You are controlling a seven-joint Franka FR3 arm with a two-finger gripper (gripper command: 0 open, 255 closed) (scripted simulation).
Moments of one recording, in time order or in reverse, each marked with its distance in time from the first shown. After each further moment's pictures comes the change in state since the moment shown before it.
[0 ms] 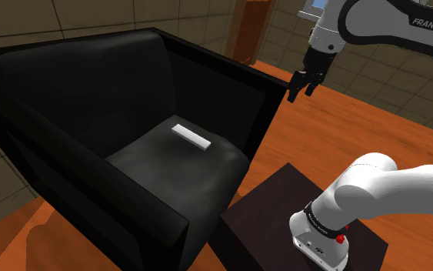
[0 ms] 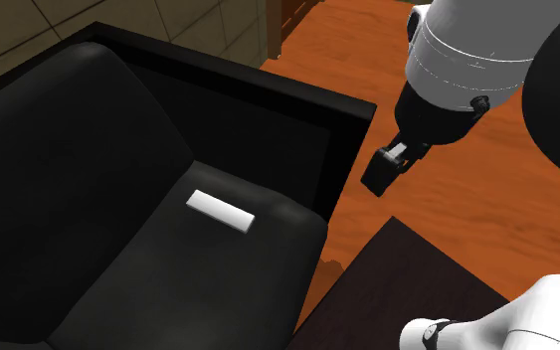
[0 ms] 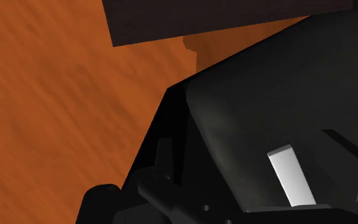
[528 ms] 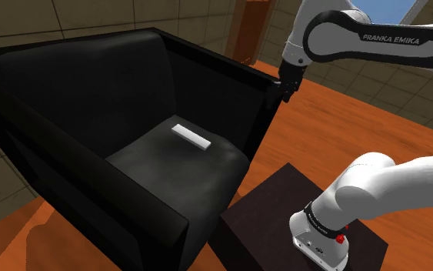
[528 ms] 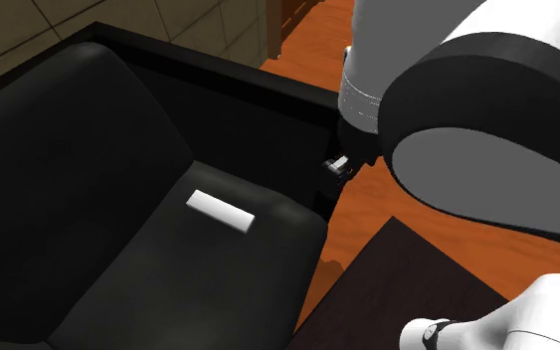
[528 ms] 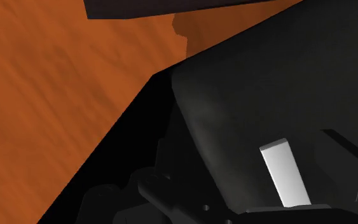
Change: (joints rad) arm 0.025 0.152 0.008 -0.049 0.016 0.201 0.006
